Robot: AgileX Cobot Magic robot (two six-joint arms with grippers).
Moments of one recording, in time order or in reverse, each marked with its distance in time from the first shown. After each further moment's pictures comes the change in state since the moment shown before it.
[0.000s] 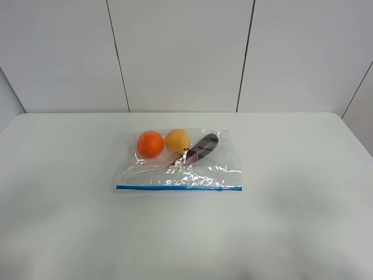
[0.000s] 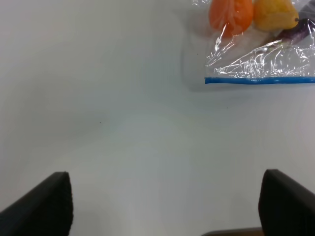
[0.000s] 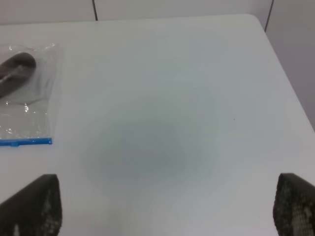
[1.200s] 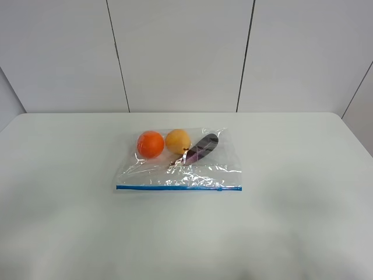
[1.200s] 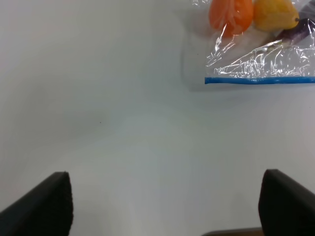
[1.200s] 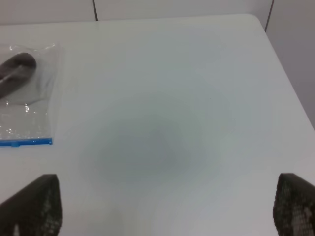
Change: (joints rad) left arm 0.000 0.000 0.000 0.000 0.000 0.000; right arm 0.000 0.000 0.000 0.001 0.000 0.001
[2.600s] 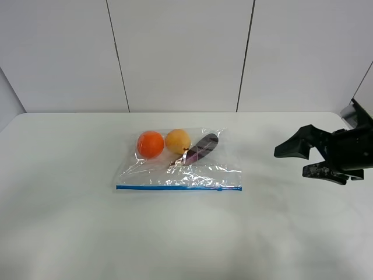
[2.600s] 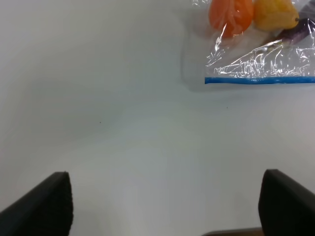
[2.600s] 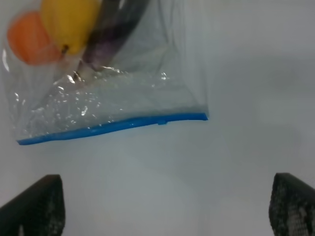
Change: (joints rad) left arm 0.000 0.000 0.000 0.000 0.000 0.000; right arm 0.000 1.389 -0.183 0.930 -0.290 -0.585
